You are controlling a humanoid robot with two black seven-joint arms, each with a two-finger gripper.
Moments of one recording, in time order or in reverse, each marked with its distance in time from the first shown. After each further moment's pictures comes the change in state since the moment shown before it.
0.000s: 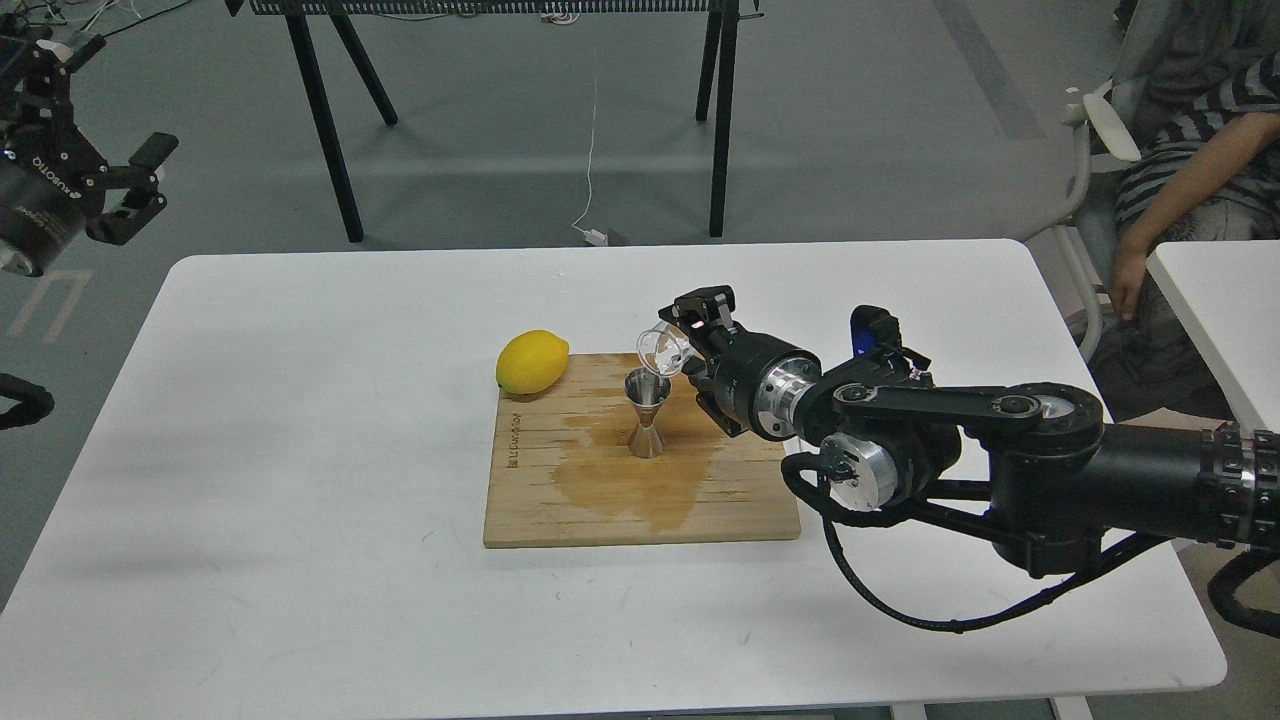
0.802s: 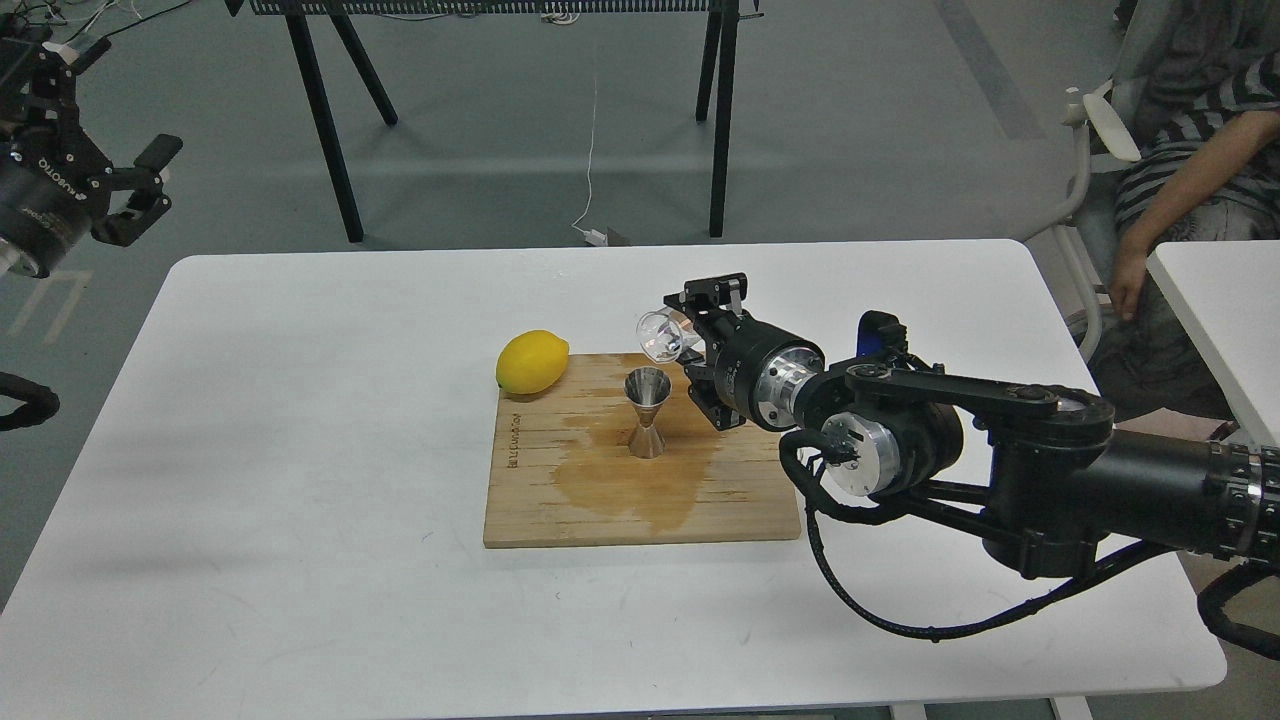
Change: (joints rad) left arm 0.000 -0.007 0.001 0.000 0.002 0.000 0.001; right arm -0.048 -0.006 0.101 0.014 0.091 0.000 0.002
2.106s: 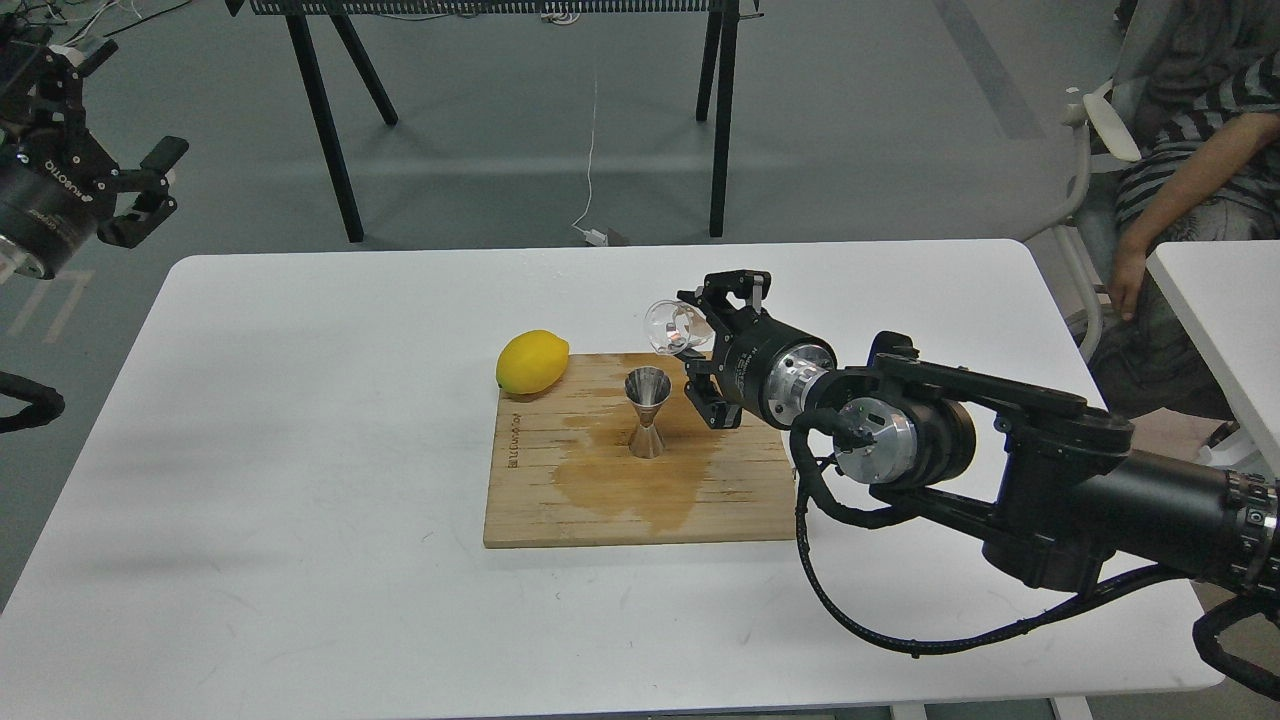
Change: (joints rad) left arm 0.000 -0.007 0.002 0.000 0.000 0.000 0.000; right arm -0.111 -0.013 0.163 0.026 0.102 0.000 0.010
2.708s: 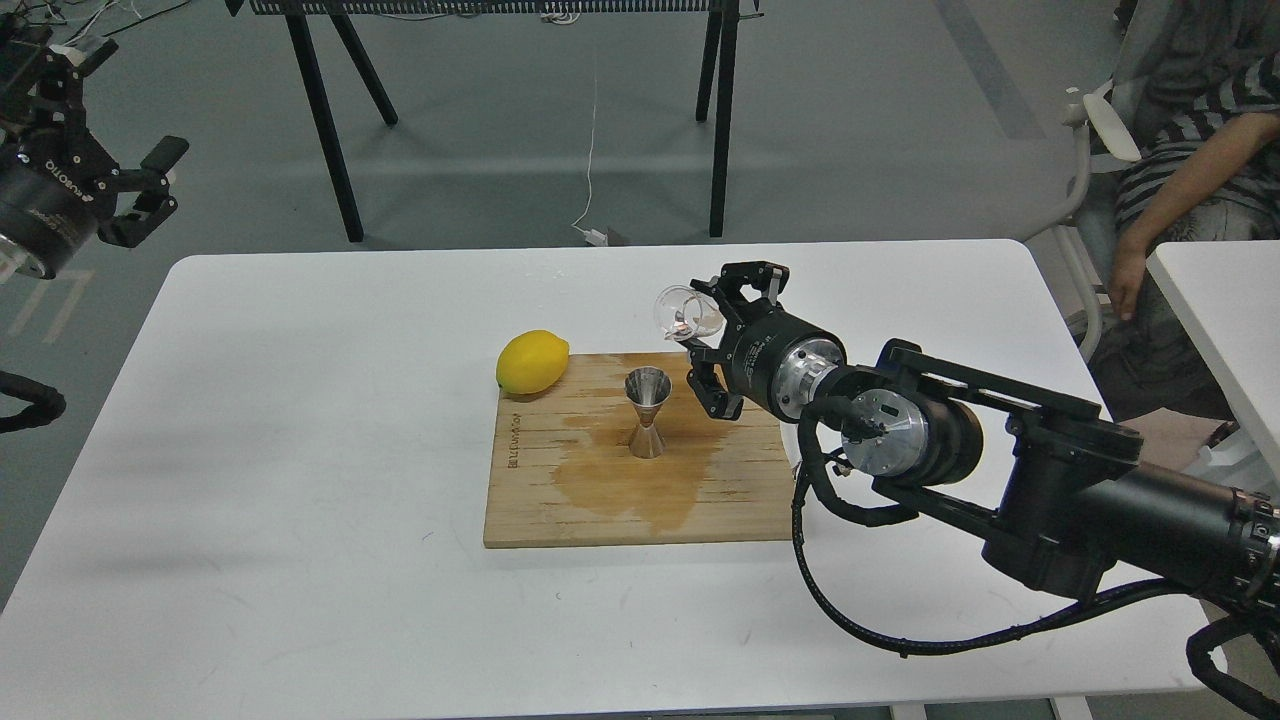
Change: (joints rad) left arm 0.000 -0.002 -0.001 0.000 0.000 0.000 0.000; right arm -0.058 0.000 0.097 0.008 0.051 0.000 0.020
